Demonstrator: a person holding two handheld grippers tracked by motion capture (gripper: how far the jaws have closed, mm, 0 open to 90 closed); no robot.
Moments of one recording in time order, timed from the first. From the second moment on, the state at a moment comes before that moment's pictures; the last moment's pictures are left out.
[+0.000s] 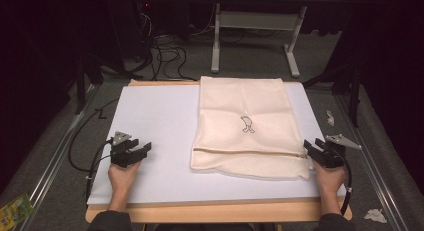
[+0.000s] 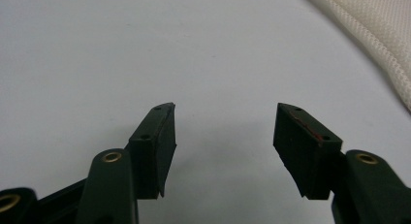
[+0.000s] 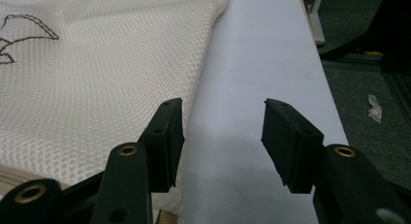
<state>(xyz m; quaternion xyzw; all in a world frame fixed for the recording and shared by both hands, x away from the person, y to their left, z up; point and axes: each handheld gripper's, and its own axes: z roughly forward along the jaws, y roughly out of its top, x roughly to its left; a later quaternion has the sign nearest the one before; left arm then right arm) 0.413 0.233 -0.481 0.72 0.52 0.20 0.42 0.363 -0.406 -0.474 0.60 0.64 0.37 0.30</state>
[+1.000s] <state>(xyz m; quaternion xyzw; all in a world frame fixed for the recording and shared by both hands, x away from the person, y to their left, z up) 0.418 0.186 -0.453 0.75 0.48 0.14 0.43 0.358 -0.406 -0.460 0.63 0.65 0.35 0.23</state>
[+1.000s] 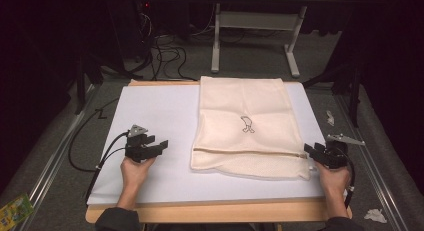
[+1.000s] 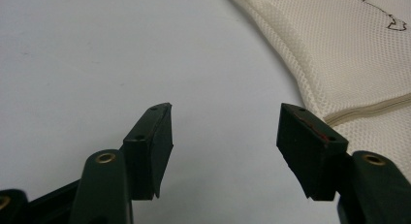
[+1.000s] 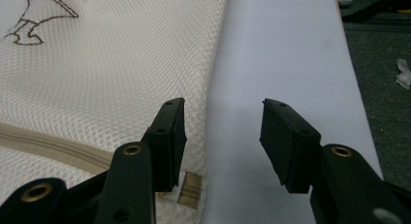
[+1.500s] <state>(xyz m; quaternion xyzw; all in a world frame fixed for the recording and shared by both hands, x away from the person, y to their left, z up) 0.426 0.137 -0.439 0.78 0.44 0.11 0.42 0.363 -0.402 -0.453 0.63 0.67 0.35 0.19</state>
